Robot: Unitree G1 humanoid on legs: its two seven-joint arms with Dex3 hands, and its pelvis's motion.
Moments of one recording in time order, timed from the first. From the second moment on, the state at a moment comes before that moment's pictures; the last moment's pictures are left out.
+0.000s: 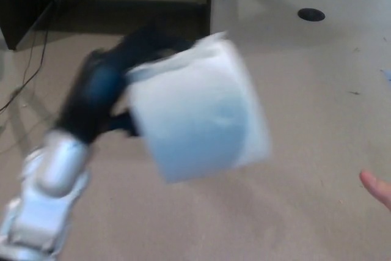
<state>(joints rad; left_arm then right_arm) -0.56 0.31 -0.15 -0.02 0.18 -0.39 -0.09 -0.30 -0.43 0.23 1.28 -0.35 -0.22 0.01</state>
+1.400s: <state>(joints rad) -0.73 0.01 -0.55 -0.18 0.54 0.05 -0.20 -0.38 -0.40 0.24 1.28 -0.35 -0.20 0.06</state>
